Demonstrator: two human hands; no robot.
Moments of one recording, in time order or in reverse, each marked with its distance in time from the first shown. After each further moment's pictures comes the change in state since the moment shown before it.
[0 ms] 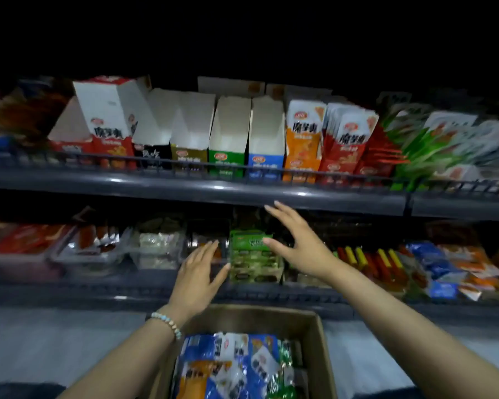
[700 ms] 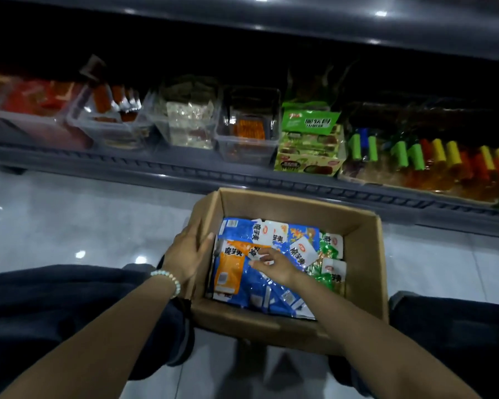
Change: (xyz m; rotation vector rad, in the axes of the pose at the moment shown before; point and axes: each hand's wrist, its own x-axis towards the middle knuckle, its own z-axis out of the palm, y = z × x) left_hand -0.112 -0.158 0.080 -0.041 -0.304 -0.488; right_hand -0.106 0.093 0.290 0.458 -0.598 0.858
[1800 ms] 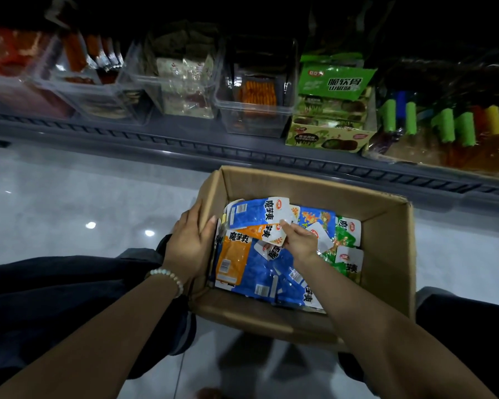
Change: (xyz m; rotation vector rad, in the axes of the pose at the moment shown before) left_hand 0.016 -0.008 0.036 -0.106 0.189 -0.058; right_hand 0.057 0.017 -0.008 0.860 0.464 0.141
